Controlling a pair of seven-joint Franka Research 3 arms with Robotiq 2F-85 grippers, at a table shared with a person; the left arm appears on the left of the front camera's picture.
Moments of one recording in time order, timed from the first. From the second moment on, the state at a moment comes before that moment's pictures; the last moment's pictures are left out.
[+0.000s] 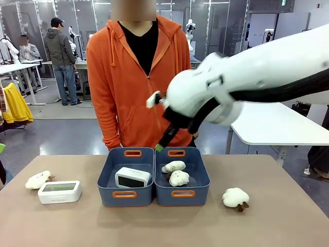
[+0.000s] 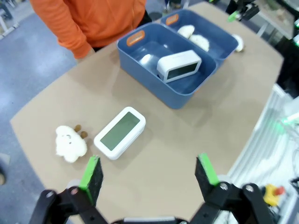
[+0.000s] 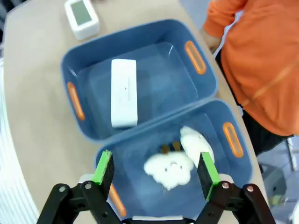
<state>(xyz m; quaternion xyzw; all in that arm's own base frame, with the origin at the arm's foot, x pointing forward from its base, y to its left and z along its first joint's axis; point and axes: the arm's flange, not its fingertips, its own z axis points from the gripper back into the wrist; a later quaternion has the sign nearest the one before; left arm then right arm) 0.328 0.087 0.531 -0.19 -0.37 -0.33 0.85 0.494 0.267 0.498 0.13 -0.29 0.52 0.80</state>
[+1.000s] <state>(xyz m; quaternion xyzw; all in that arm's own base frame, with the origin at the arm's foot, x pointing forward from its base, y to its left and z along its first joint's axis) 0.328 0.087 0.531 -0.19 -0.37 -0.33 0.85 0.389 -0.005 0.527 0.10 -0.33 0.42 0.84</state>
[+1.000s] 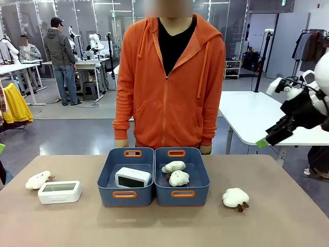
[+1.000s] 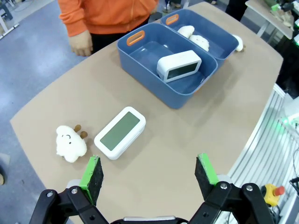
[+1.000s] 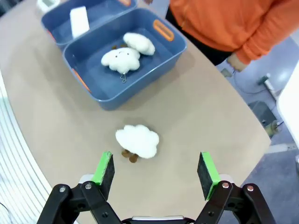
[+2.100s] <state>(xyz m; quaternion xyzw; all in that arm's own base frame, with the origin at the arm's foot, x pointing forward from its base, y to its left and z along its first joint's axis) 0.283 0.120 0.604 -0.12 -0.34 -0.46 0.81 0.375 -0.015 0.522 0.09 -0.34 0.45 0.82</state>
